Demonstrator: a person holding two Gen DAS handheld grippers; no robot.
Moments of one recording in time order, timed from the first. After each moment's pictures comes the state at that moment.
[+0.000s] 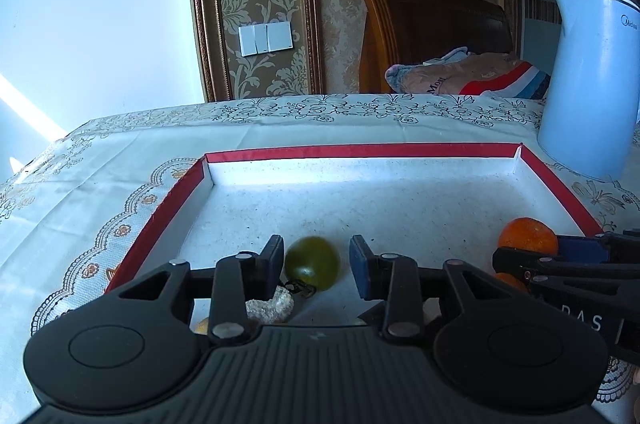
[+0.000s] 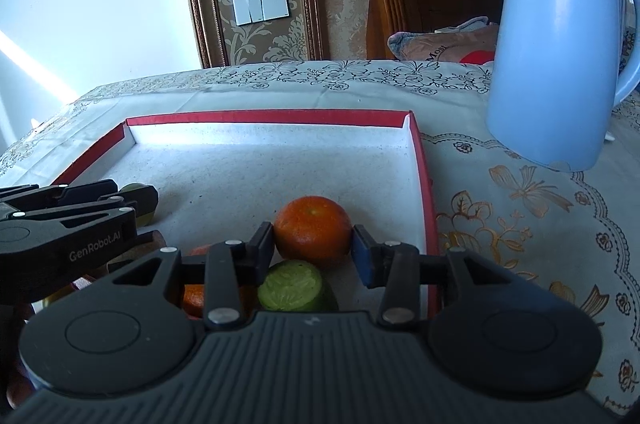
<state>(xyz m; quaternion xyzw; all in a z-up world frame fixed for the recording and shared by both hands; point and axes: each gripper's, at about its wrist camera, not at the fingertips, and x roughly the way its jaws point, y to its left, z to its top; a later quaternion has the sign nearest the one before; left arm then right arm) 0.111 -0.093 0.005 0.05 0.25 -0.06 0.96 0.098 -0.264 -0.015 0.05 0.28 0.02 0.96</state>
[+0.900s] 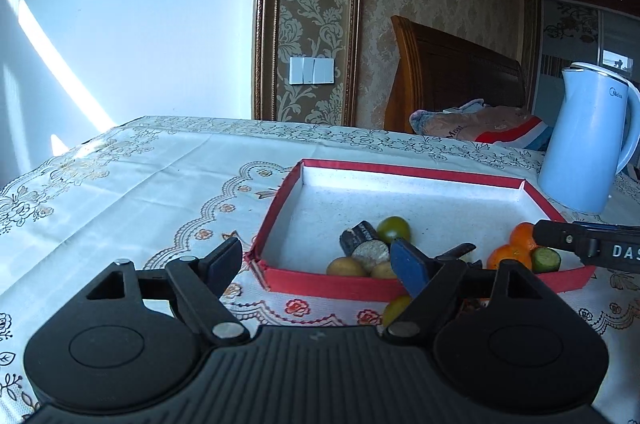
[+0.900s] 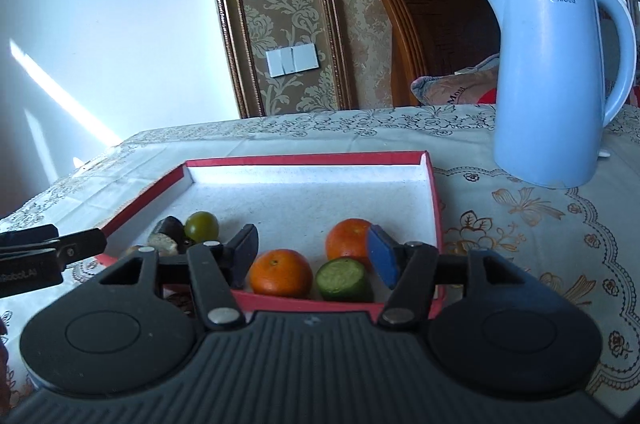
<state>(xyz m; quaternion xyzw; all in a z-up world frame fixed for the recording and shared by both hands) 0.030 -0.001 0.024 -0.01 0.21 -0.04 0.98 0.031 -0.260 0.007 0.07 0.20 0.08 0.98</state>
